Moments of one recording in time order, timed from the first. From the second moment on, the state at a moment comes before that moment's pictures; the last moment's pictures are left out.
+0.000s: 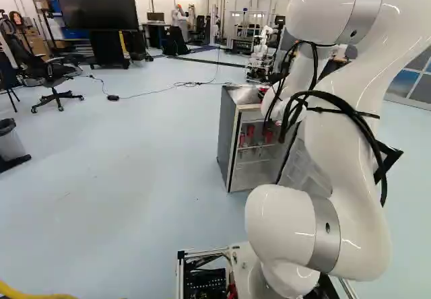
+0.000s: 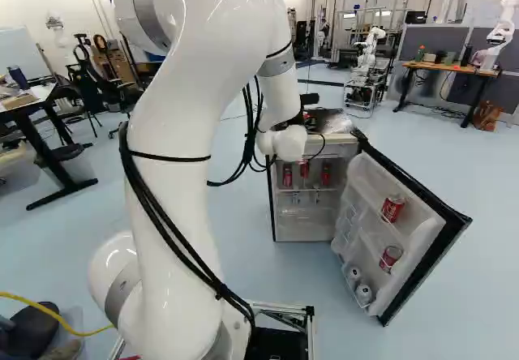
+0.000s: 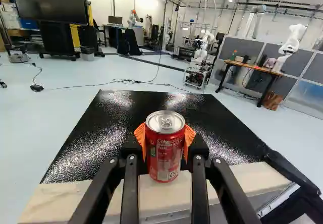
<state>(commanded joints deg) -24.5 -27.8 -50.7 -20.1 58.9 0.0</state>
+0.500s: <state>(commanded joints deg) -24.5 -27.8 -50.7 -20.1 58.9 0.0</state>
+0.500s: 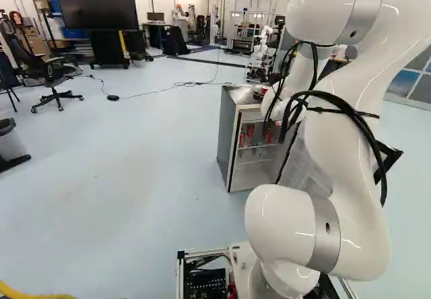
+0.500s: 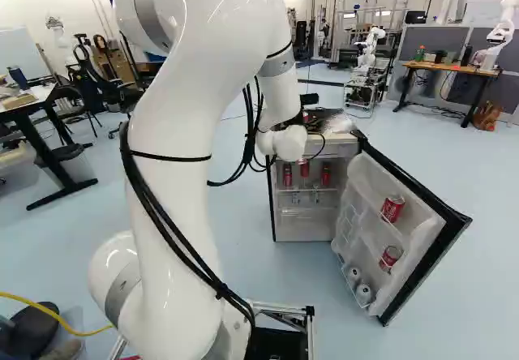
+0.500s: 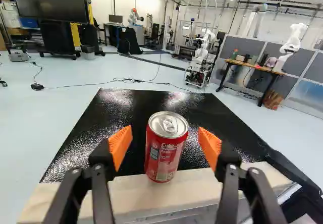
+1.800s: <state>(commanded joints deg) -33.1 -20.1 -48.9 -20.1 58.9 0.0</state>
